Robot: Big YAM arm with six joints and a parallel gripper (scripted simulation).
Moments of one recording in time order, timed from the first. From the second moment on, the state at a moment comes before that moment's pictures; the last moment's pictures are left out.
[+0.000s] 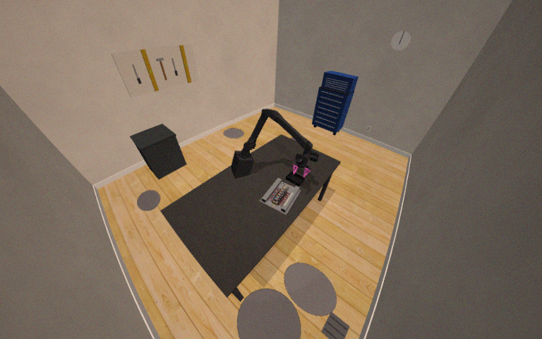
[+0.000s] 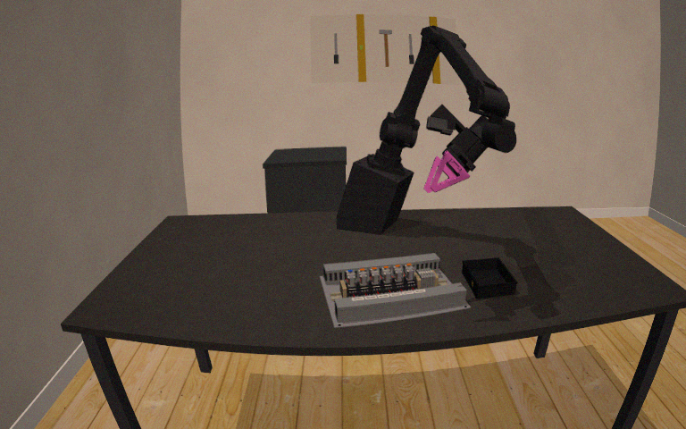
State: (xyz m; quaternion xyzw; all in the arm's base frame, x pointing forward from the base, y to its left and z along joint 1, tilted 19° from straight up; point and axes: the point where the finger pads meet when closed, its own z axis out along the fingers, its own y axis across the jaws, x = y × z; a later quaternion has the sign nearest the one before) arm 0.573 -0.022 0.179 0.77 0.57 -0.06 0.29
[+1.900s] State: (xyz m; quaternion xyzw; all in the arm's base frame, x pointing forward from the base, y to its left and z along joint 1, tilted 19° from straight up) arm 0.573 -0.022 0.179 0.77 0.57 -0.06 0.29
